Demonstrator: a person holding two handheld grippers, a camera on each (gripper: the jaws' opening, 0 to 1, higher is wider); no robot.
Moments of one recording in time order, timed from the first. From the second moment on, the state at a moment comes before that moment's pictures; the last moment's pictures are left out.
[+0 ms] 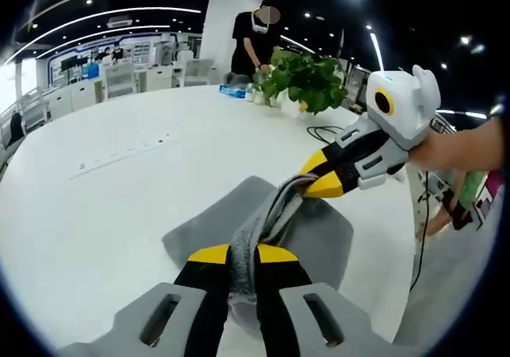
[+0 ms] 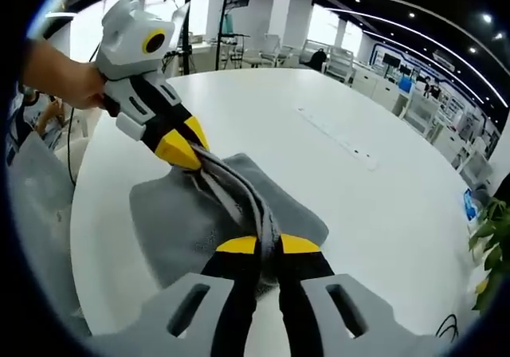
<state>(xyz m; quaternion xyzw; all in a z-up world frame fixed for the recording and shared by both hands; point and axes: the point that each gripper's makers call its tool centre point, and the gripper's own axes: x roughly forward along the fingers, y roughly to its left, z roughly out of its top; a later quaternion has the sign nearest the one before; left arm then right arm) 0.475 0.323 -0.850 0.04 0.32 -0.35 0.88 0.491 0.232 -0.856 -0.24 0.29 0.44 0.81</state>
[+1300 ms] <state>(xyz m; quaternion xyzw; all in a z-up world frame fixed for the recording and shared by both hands) 0.475 0.327 -0.878 0.14 0.32 -0.36 0.87 0.517 0.233 -0.882 -0.25 0.28 0.44 0.81</state>
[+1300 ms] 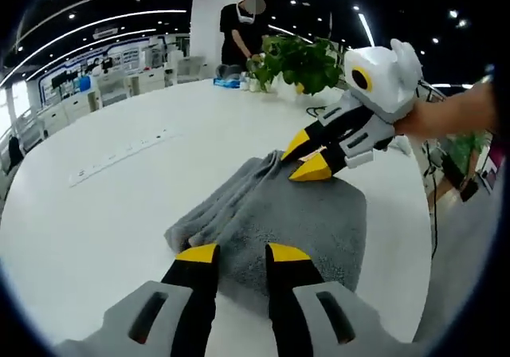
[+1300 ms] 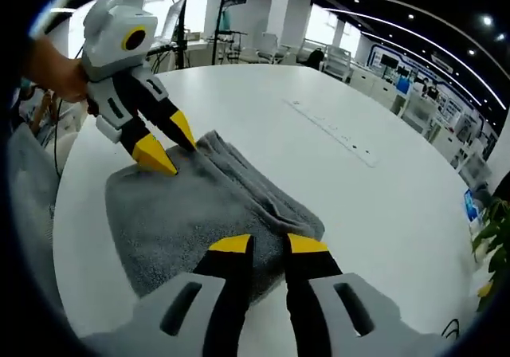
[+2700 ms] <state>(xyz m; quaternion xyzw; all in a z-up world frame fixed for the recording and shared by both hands) 0.448 0.304 -0.889 0.19 0.33 -0.36 0.85 0.471 0.209 -0.902 -0.26 0.34 0.40 0.81</state>
